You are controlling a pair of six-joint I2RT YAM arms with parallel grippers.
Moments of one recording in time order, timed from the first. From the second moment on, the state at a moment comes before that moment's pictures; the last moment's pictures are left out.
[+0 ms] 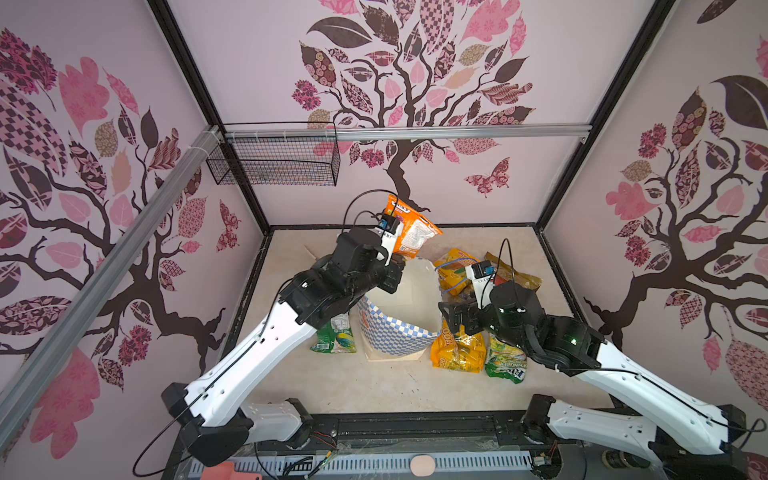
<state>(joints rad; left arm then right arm) -0.79 1.23 1.55 -0.70 -0.17 -0.14 0.92 0.94 1.09 -0.68 0.29 0.43</state>
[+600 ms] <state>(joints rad) -0.23 1.04 1.33 -0.66 -0.29 -0.21 0.92 0.94 1.09 -0.64 0.28 0.43</state>
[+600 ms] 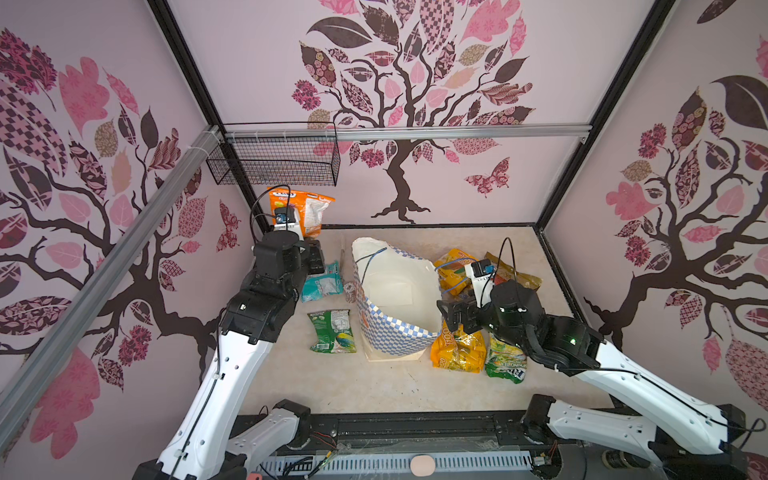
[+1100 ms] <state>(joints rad) 0.25 1.21 0.92 -0.55 0.09 -0.52 0.92 0.86 1.02 -0.63 0.29 0.39</state>
